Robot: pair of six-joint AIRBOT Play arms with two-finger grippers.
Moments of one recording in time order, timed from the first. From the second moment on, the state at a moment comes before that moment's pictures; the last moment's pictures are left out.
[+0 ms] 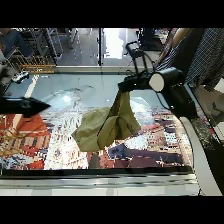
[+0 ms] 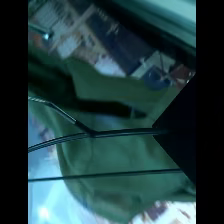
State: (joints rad) left arm 0.32 -1.28 1.35 0.42 -1.55 -0.49; right arm 0.40 -1.53 1.90 -1.54 1.06 1.50
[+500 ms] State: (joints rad) left arm -0.03 -1.46 1.35 0.32 -1.43 -0.37; right arm 0.33 -1.53 1.92 -1.55 1.07 1.47
